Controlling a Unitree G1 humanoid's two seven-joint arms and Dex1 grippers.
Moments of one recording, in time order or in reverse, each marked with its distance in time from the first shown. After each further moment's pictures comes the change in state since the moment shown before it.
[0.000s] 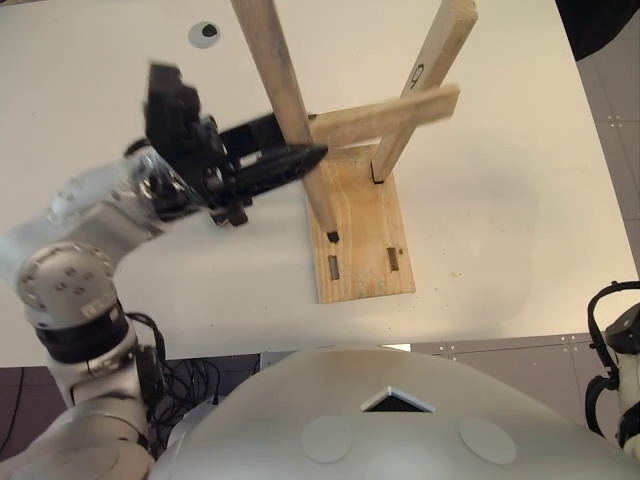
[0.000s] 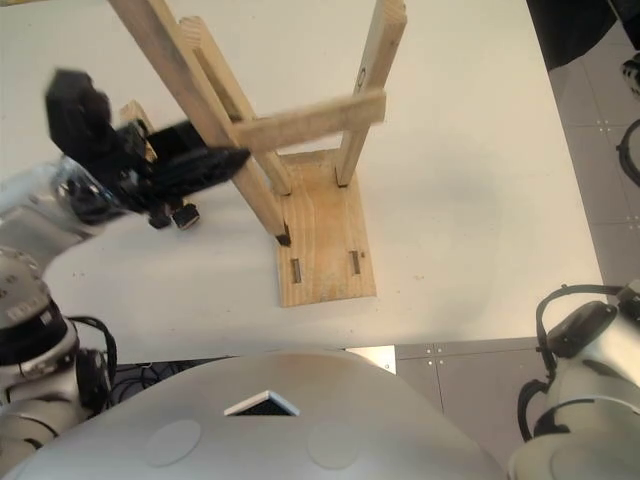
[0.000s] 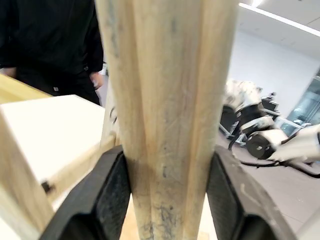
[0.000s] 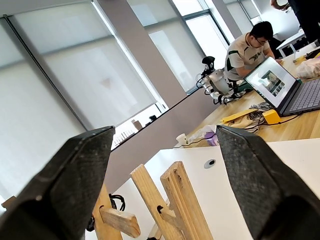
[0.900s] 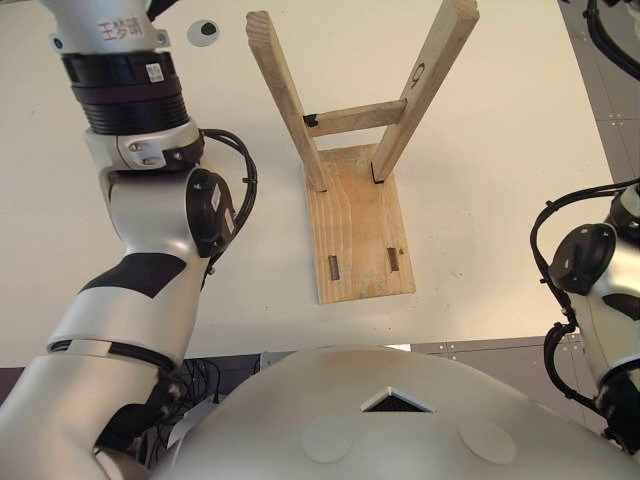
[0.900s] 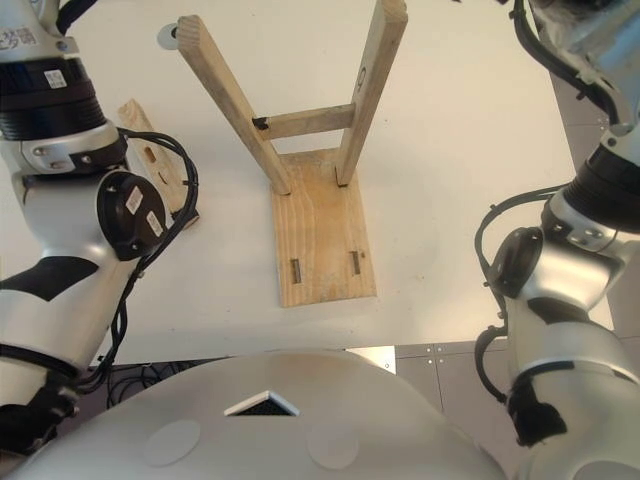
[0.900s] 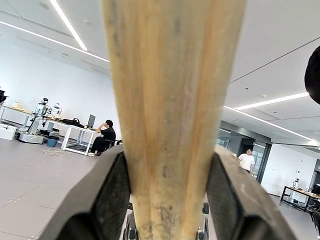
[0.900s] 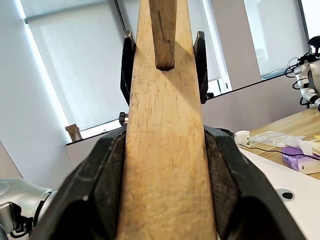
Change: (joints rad) left arm -1.064 -0.339 0.017 0.829 -0.072 0.070 0.019; right arm -0.375 0.274 0.304 -0.230 -0.066 -0.021 -0.071
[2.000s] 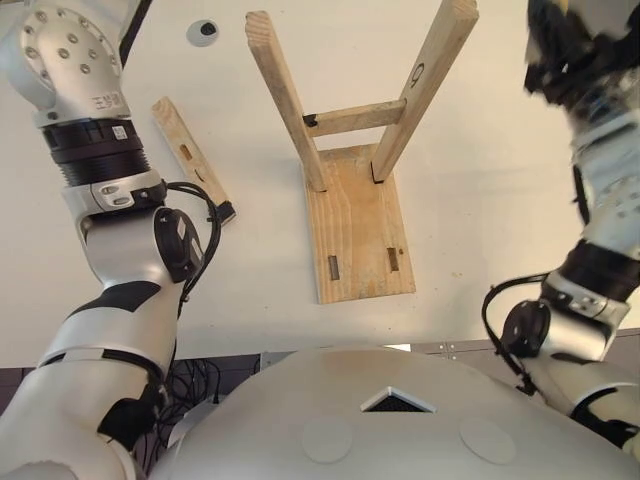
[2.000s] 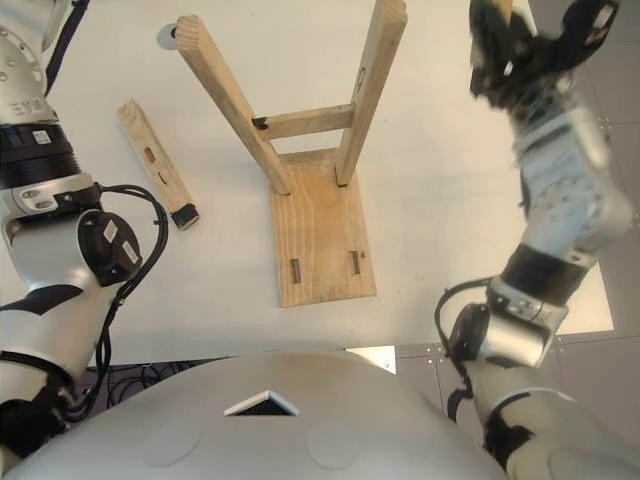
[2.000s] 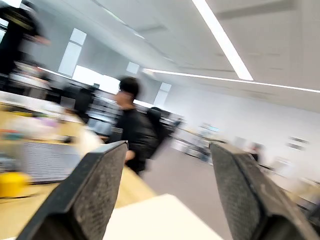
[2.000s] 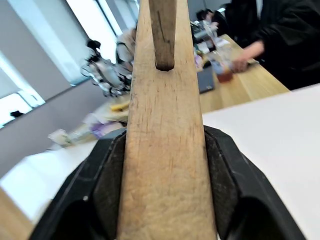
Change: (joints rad) left arm 0.215 0.155 0.046 -0.007 0.283 -0.271 0.197; right arm 0.326 0.148 -0.112 -0.042 -0.487 -0.301 -0.290
